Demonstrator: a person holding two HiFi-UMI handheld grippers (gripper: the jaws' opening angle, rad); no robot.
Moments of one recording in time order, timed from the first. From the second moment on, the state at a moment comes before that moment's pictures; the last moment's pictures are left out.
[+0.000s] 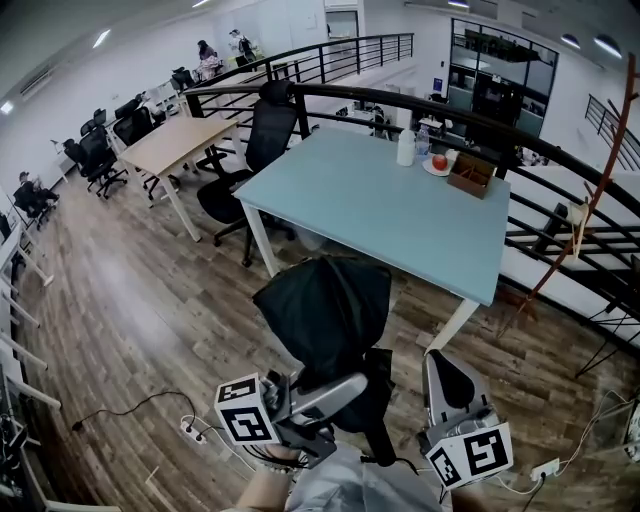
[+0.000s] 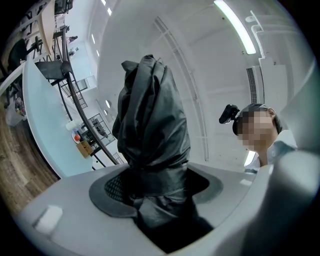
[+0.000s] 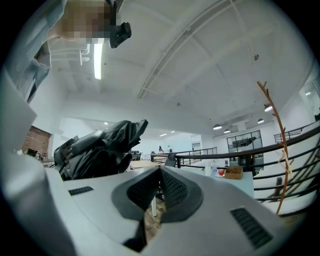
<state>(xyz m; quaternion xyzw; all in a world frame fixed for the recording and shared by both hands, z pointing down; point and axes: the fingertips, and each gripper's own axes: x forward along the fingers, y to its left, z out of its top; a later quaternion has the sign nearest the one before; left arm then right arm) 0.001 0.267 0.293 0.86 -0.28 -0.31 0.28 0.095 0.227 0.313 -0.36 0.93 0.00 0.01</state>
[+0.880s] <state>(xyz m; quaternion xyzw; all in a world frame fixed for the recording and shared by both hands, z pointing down) -0.022 0.270 0.299 0.86 -0.29 -0.33 0.28 0.078 0.225 0.319 -0.36 0.93 0.00 0.00</state>
